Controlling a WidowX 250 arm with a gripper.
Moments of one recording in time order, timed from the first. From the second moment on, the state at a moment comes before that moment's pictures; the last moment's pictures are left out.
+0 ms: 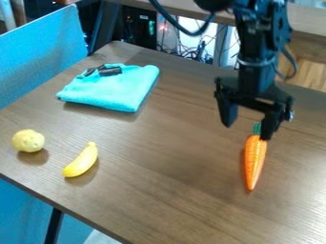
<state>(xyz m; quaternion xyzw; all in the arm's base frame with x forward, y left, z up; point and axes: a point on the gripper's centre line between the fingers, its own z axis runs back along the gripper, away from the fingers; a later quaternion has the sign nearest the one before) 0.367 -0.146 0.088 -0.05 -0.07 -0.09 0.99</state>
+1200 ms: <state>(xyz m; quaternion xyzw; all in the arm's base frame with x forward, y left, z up) 0.373 -0.147 0.076 -0.04 -0.05 -0.07 1.00</state>
